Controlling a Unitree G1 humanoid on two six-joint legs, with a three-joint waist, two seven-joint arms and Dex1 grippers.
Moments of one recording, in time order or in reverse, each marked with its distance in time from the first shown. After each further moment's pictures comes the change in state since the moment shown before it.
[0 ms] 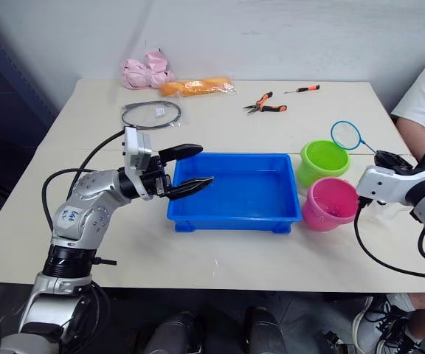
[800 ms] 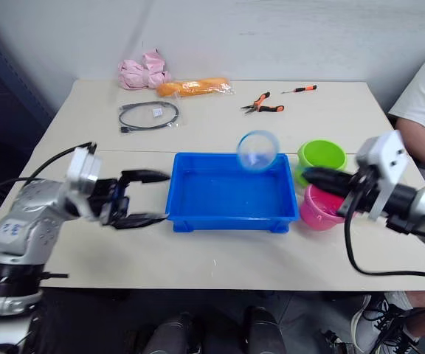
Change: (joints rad) left arm 0.224 0.346 0.137 -0.112 -0.139 -0.005 -0.398; right arm 0.072 0.098 -0.183 -0.729 1.251 0.918 0.634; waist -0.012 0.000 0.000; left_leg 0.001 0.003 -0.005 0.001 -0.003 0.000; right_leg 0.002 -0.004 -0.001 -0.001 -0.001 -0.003
